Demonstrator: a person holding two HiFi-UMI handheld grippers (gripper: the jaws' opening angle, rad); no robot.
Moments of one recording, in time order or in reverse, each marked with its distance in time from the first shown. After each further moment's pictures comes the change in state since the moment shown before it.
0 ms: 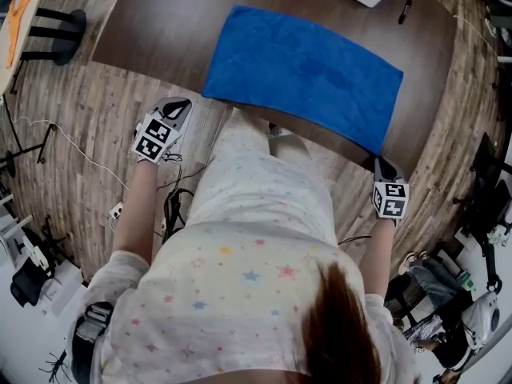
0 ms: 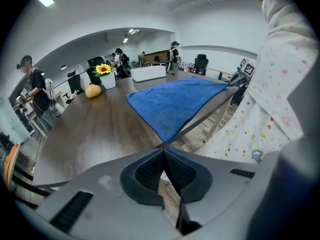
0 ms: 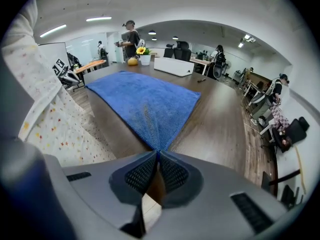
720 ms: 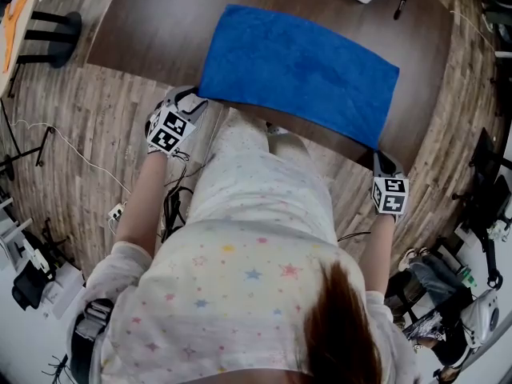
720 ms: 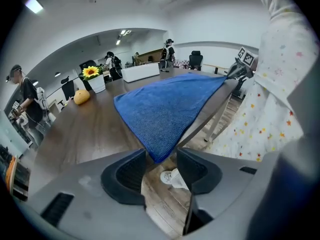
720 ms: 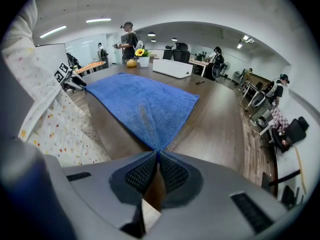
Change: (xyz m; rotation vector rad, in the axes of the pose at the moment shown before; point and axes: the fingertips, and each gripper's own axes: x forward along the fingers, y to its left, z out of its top) left arm 0.046 -0.017 0.015 0.074 0.011 -0.002; right arm -0.003 -0.006 0.005 0.001 -0.017 -0.007
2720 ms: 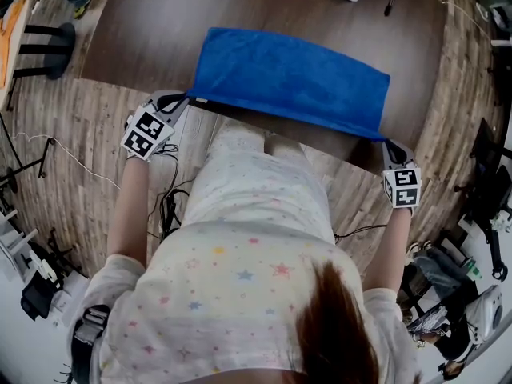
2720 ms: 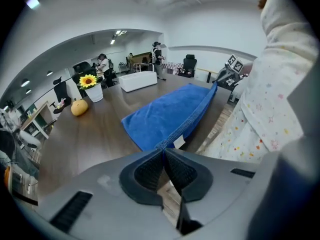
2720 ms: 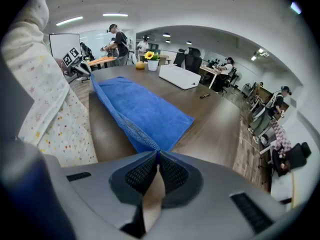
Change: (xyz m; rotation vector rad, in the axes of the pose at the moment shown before) left arm -0.043 0.025 0.054 0.035 -0.014 -0.094; right arm -0.016 -0.029 0.051 -0.161 -0.010 0.021
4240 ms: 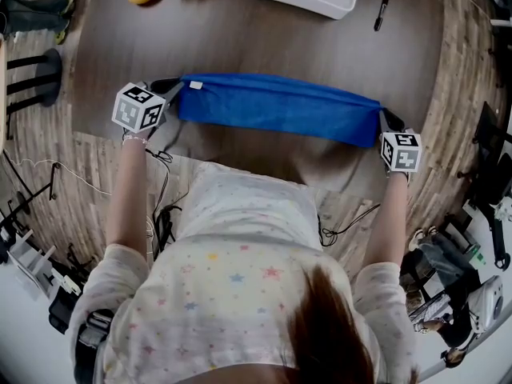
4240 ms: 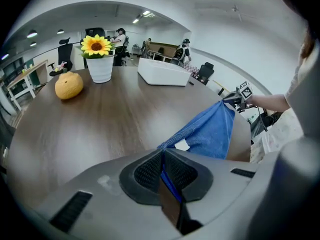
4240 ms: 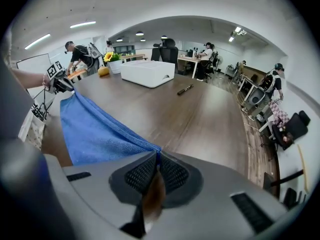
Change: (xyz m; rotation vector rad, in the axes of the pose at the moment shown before) left arm 0.103 0.138 0.075 -0.322 0.065 -0.141; right arm 0.116 -0.114 0.078 0.262 0.028 -0.045
